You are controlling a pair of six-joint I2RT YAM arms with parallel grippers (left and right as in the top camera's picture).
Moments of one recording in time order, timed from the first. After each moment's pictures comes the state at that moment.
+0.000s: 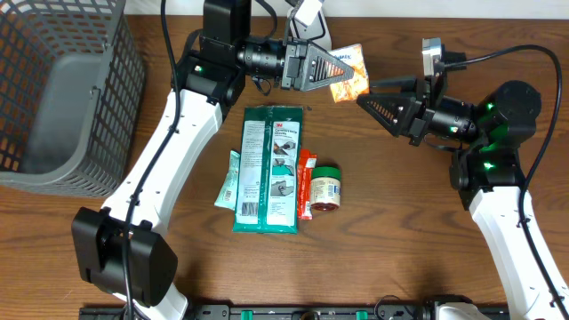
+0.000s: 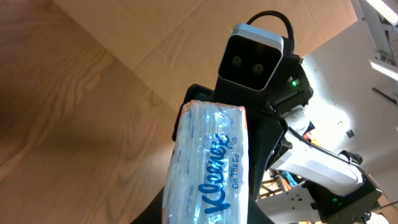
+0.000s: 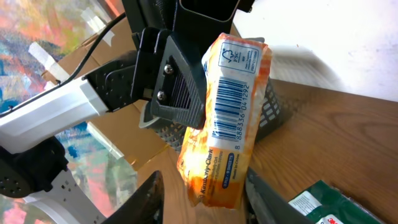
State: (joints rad) left arm -0.35 1.78 1.66 -0.15 1.36 -0.58; right arm 0.03 1.30 0.95 0.47 -1.24 0.68
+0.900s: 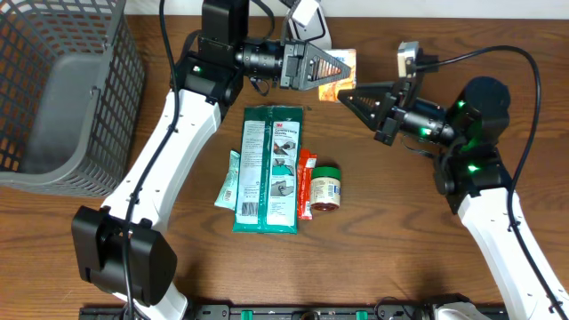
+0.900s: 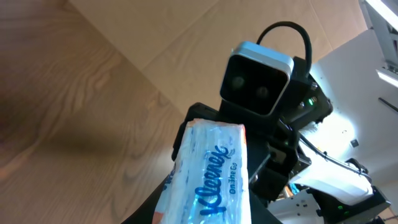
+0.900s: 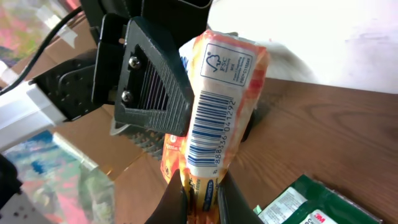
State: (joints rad) left arm -0.35 1.78 1.65 -0.16 1.33 -0.59; right arm 0.16 1.29 0.96 0.27 -1.01 0.54
